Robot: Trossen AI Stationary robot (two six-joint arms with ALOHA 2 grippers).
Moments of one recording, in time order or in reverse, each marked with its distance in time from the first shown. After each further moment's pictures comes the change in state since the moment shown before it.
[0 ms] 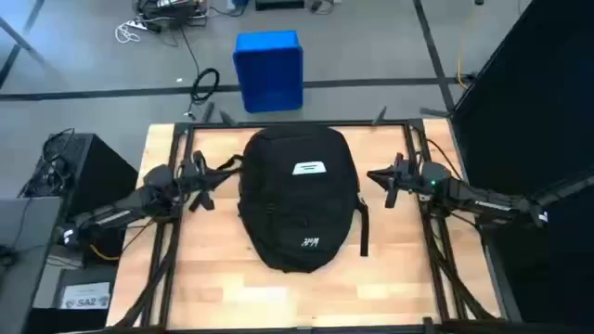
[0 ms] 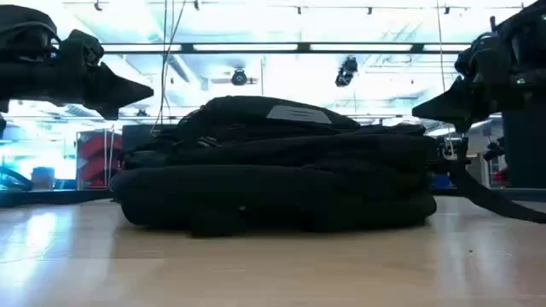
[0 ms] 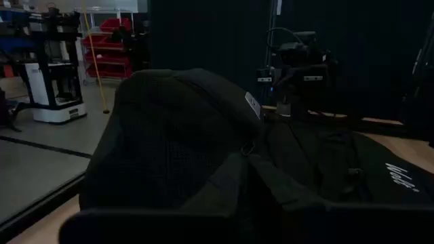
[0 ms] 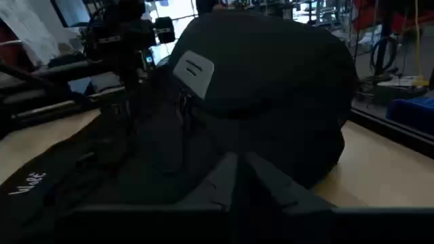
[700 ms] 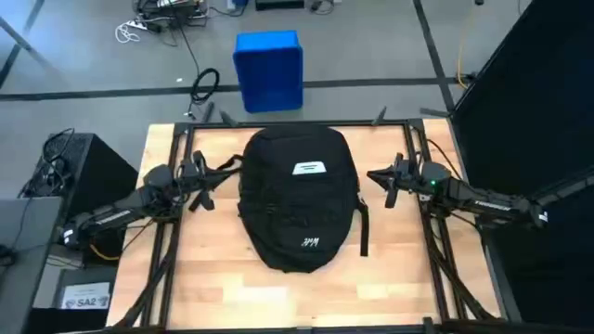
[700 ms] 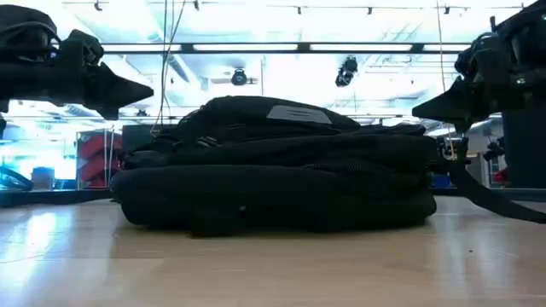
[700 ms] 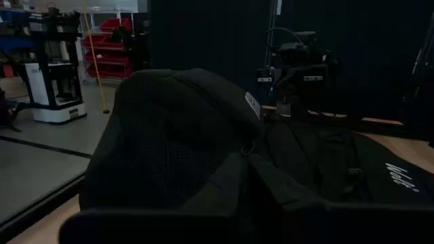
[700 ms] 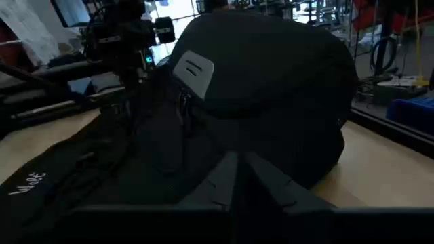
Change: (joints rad) left arm 0.000 0.000 0.000 0.000 0.000 0.000; right arm 0.000 0.000 0.000 0.000 0.000 0.000
